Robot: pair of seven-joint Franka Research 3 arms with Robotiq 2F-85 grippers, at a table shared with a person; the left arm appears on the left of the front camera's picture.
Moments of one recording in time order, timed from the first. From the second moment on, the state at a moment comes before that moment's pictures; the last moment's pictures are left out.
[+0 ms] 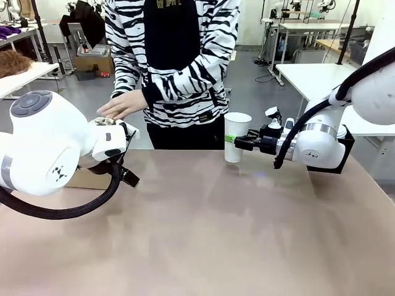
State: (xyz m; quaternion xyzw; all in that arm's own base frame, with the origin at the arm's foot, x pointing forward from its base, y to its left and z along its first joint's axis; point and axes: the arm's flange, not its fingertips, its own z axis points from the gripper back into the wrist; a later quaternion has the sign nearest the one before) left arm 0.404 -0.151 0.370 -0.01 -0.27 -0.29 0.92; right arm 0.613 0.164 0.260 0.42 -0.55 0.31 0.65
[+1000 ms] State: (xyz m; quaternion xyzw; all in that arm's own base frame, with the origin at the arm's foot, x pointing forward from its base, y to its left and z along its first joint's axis) left arm 0.404 -0.151 0.370 -0.01 -0.27 -0.29 0.92; right arm 0.613 0.164 0.260 0.42 -0.55 0.31 0.65
